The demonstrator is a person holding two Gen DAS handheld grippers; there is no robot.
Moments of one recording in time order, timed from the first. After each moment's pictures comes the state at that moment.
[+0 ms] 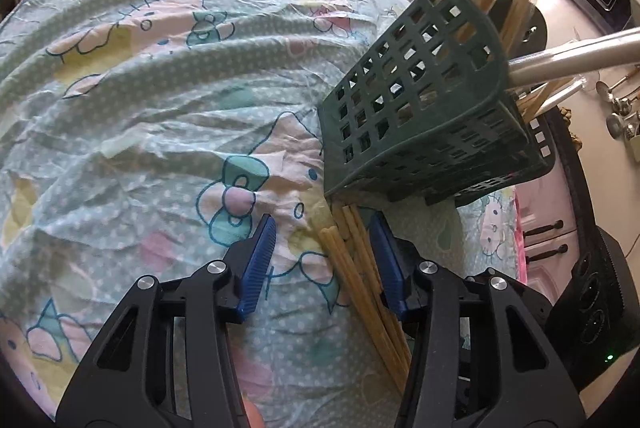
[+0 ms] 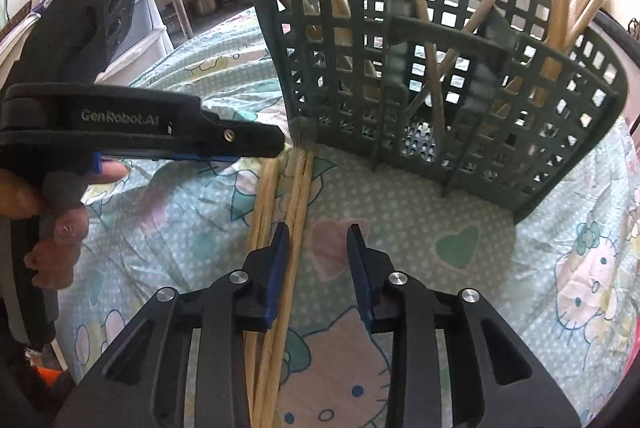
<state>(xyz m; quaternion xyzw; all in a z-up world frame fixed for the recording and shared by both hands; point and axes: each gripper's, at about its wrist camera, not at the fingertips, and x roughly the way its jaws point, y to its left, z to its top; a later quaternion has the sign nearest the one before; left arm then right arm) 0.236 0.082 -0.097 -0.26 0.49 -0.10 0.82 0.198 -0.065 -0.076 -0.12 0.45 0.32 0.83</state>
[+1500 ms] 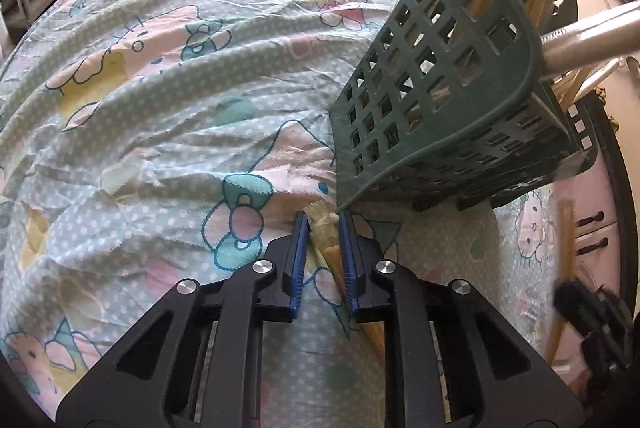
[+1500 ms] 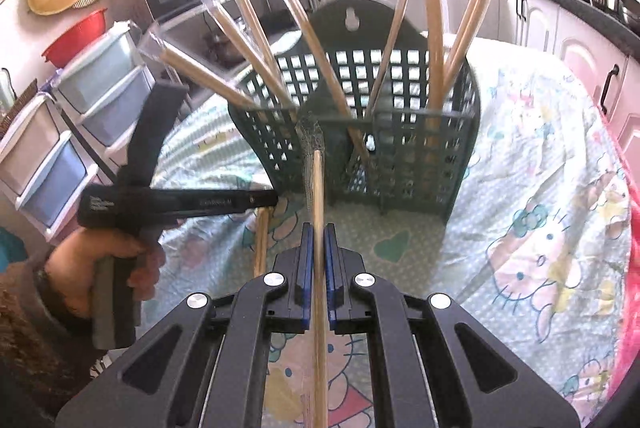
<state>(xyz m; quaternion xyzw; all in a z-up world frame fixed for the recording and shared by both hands) 0.255 0.055 -0.096 -0.20 0.52 -0.05 0.83 0.175 -0.177 0.005 -0.01 0.40 0.31 0.86</state>
